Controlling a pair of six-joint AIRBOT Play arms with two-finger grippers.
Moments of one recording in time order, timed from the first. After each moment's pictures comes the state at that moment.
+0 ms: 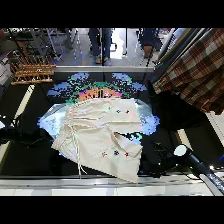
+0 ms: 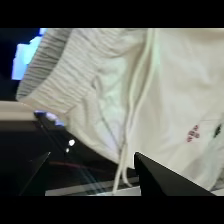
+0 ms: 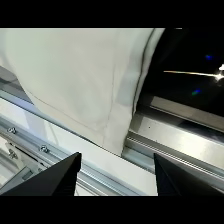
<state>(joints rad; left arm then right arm) 0.32 -1.18 0.95 1.01 -1.34 -1.38 -0.03 -1.05 0.42 -0.87 1.27 1.26</state>
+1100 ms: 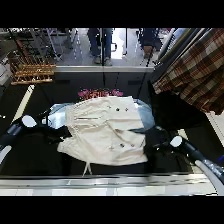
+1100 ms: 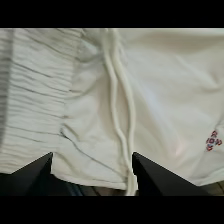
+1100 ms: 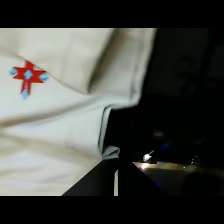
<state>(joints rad) -0.01 -1.30 0.96 1.06 -1.09 -1.63 -0.06 -1.21 0.62 -1.07 0.87 1.28</state>
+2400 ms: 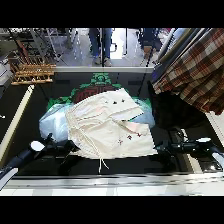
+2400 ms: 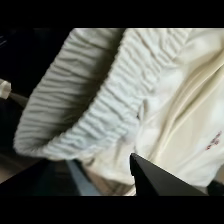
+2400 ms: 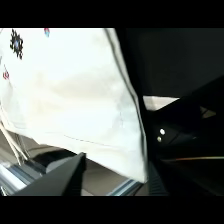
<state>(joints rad) -0.08 -1.22 0.52 0.73 -0.77 -1.78 -0.54 -1.47 0.68 -0.75 1.24 0.83</state>
